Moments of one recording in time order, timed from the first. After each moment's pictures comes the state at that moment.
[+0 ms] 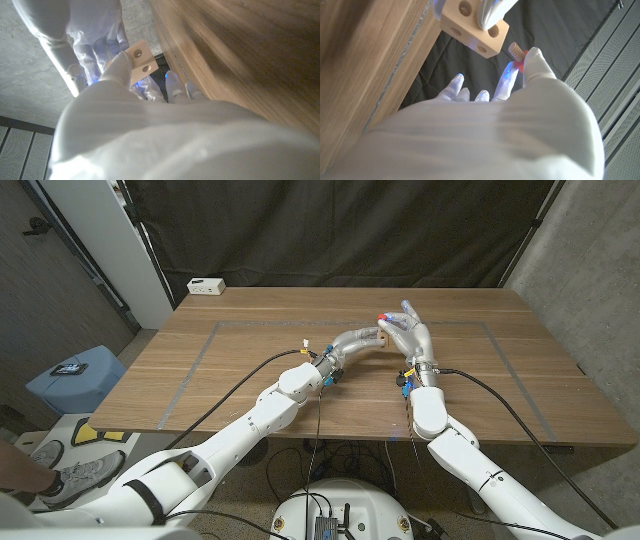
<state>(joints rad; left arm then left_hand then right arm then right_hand) 0.66 0.26 0.71 -1.19 -0.39 -0.28 -0.15 0.98 0.13 0.30 -0.15 0.20 0.72 -0.21 0.23 0.22 0.72 -0.23 0.22 0.60 0.37 -0.04 0.27 0.27 0.10 0.09 0.22 0.19 -1.07 -0.41 -0.45 -1.63 0.00 0.31 -0.61 0.96 0.05 0.26 -0.15 0.17 0.78 -0.16 0.66 0.26 0.18 -0.19 0.18 0.19 0.08 -0.04 0.21 0.20 0.33 -0.03 0.19 0.17</state>
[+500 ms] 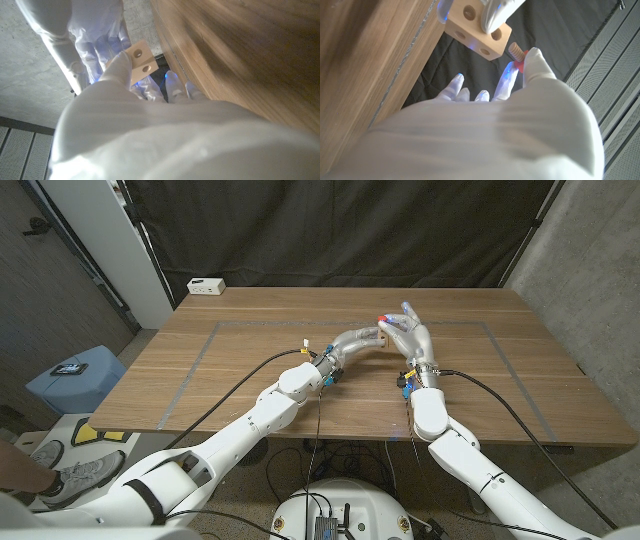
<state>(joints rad) 0.66 0.27 0.71 -1.20 -0.39 -0.28 -0.16 0.98 0.12 0.30 -0.16 0.20 0.72 -0.21 0.23 0.22 0.72 -0.23 0.22 0.60 0.37 -0.04 0.27 0.27 0.10 0.09 0.22 0.19 -1.07 -0.41 -0.44 -1.63 0.01 0.30 -0.61 0.96 0.05 0.26 -0.15 0.17 0.78 -0.16 0.66 0.26 0.18 -0.19 0.18 0.19 0.08 -0.04 0.21 0.20 0.33 -0.03 0.19 0.17</state>
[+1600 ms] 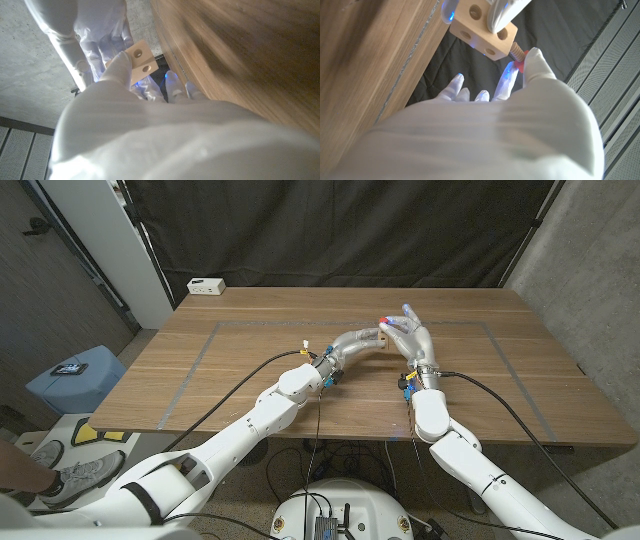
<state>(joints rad) 0.68 0.28 0.71 -1.22 -0.39 -0.27 -0.15 0.98 0.13 0.30 -0.16 0.20 0.72 -0.21 0.23 0.22 0.72 -0.23 0.22 0.60 0.37 -0.04 0.27 0.27 0.10 0.09 0.22 0.19 -1.08 -0.42 -0.44 -1.63 0.02 0.31 -0.60 0.96 0.05 0.25 -0.15 0.17 0.78 -0.16 0.66 0.25 0.18 -0.19 0.18 0.19 0.08 -0.04 0.21 0.20 0.33 -0.03 0.19 0.17</state>
